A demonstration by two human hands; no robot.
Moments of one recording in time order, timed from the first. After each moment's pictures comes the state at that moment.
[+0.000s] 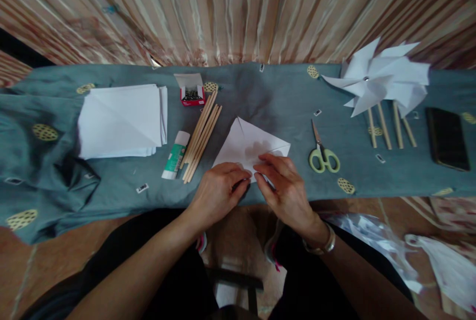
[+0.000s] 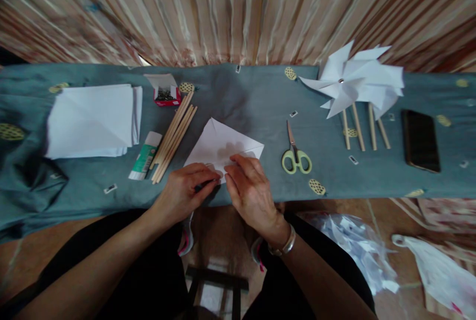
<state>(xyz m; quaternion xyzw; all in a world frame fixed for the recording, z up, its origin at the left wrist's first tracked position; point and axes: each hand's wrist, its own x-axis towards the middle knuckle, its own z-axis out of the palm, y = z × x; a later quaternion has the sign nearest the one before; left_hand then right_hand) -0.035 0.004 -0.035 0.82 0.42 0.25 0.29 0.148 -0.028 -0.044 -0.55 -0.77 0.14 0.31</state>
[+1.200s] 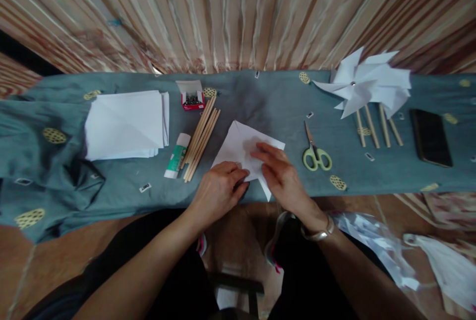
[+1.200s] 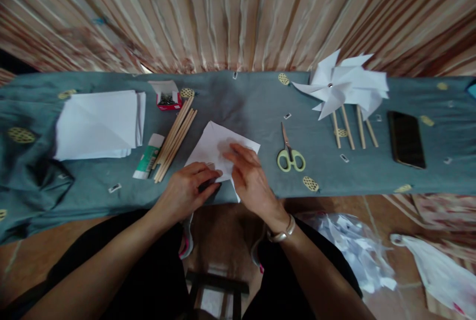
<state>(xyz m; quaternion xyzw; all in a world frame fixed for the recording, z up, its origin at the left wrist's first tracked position) -0.034 0.001 -0.032 0.85 0.42 0.19 0.23 0.156 -0.012 -0.044 -0.53 -0.75 0.22 0.32</state>
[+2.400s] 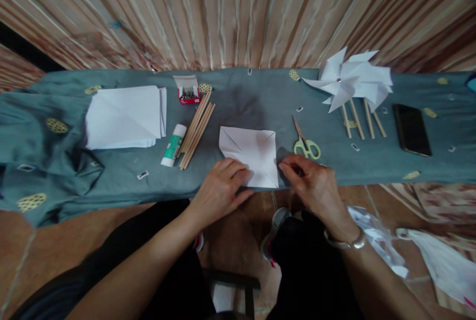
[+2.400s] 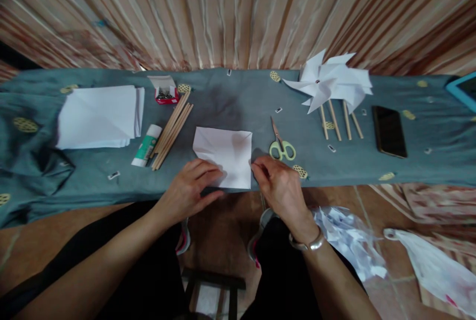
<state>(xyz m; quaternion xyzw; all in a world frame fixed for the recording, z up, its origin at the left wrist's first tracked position) -0.026 -0.024 -0.029 0.91 0.33 0.22 0.15 0.201 -0.054 -0.013 -0.67 -0.68 0.14 0.26</state>
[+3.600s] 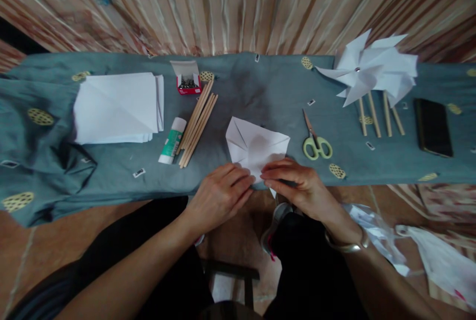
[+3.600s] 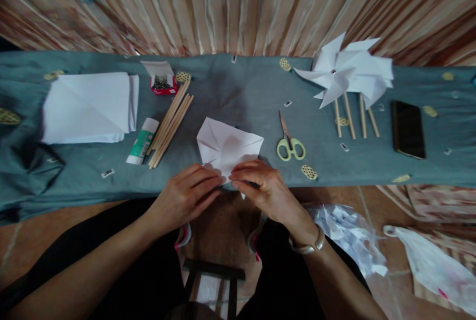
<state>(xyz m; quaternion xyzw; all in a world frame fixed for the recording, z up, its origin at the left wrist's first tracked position) -0.033 -0.031 -0.032 0.90 0.31 0.25 0.15 0.187 -0.047 -0.028 -0.50 -0.71 0.37 0.32</state>
